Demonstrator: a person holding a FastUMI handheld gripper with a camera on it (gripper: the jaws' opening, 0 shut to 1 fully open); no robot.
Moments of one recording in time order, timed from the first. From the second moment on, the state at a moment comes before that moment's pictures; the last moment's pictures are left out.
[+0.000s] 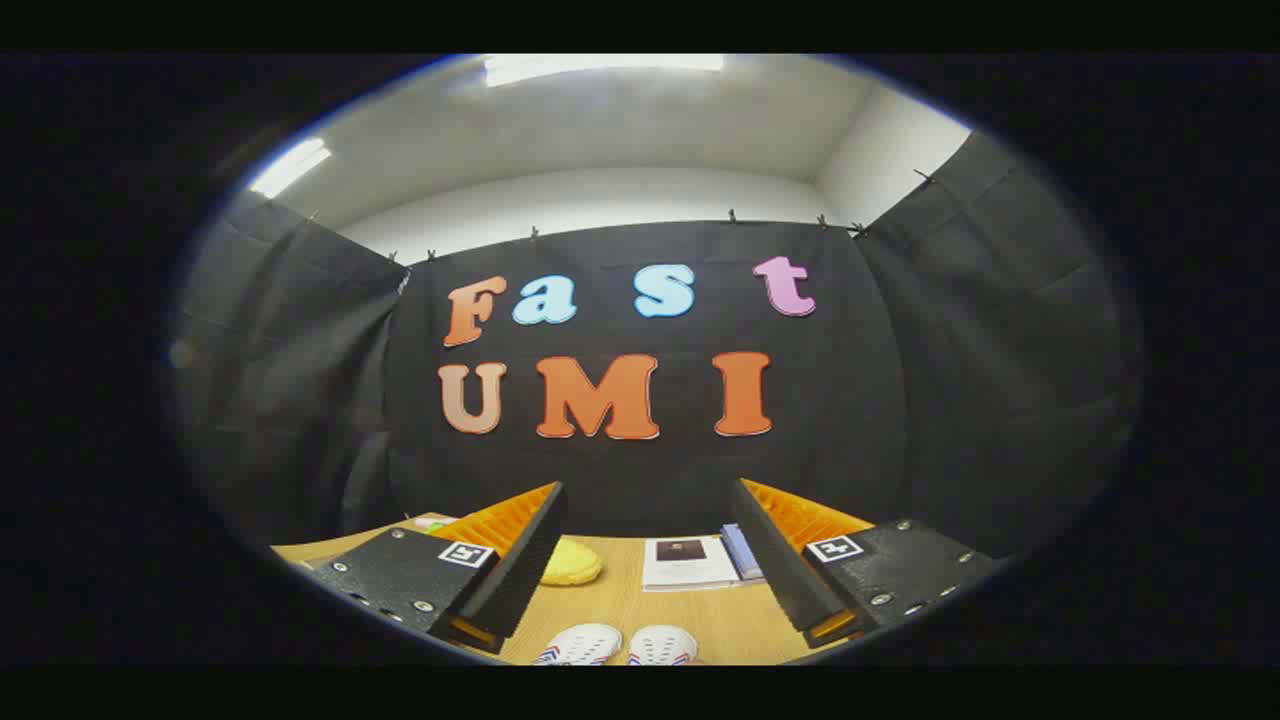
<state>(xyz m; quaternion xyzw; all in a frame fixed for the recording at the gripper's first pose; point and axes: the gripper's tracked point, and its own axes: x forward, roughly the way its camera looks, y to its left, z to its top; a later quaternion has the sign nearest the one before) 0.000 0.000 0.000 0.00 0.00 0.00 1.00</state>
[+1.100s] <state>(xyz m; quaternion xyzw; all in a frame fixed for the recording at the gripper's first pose) -0.003 0.036 -0.025 0.03 0.02 0.06 1.00</state>
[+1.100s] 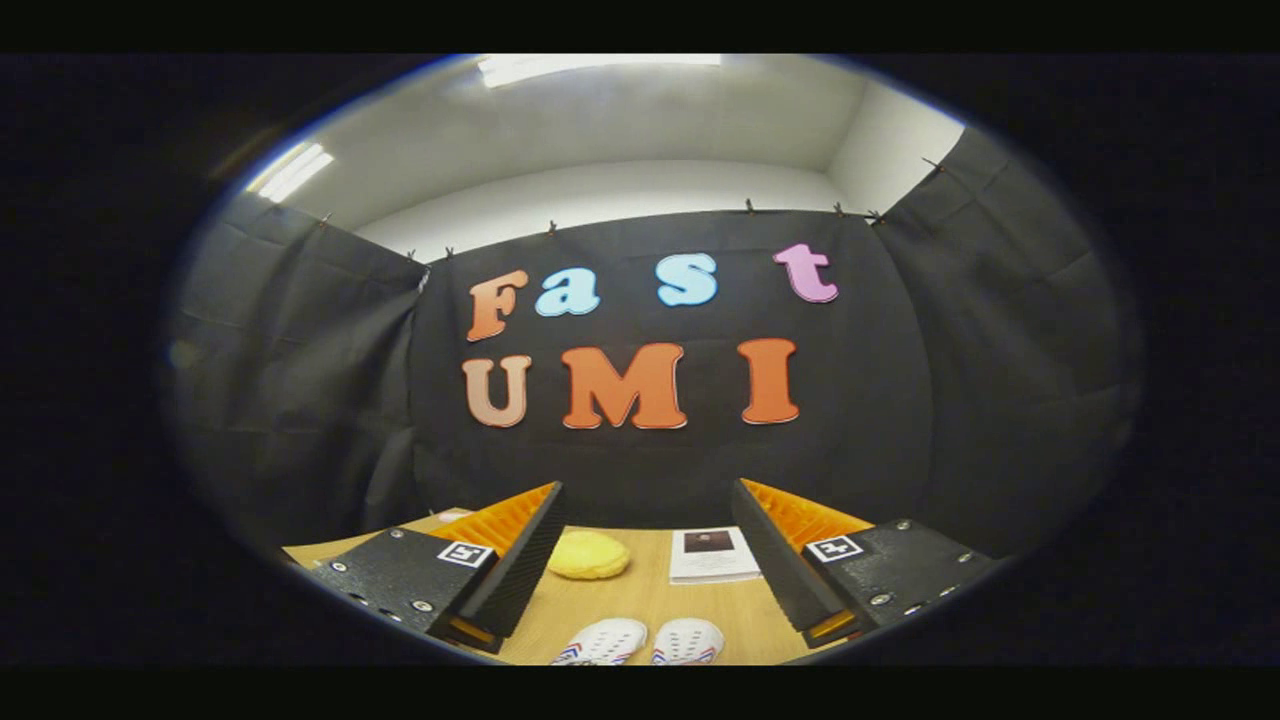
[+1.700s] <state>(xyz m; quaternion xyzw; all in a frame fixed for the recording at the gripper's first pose) 0.007 0.128 -0.116 0.12 0.13 0.19 0.97</state>
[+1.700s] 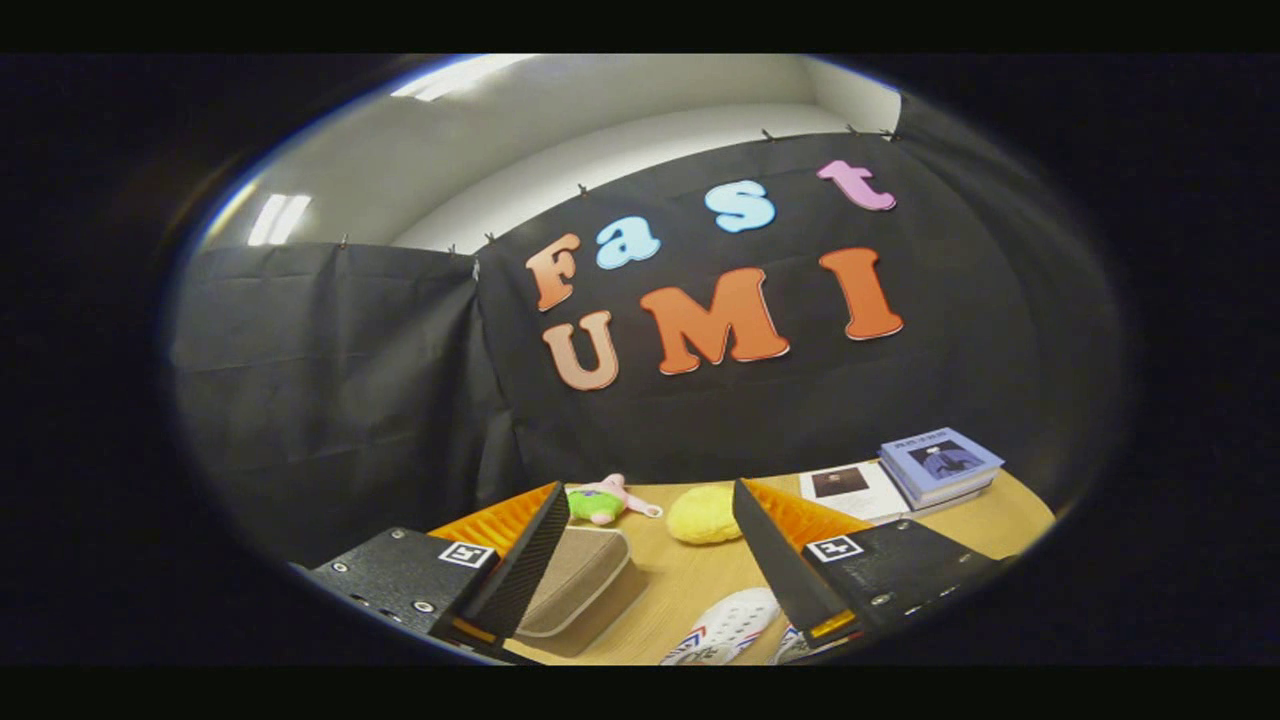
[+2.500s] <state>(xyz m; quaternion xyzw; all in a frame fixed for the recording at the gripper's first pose) -0.012 0.239 -0.288 0.25 0.39 0.28 0.84</state>
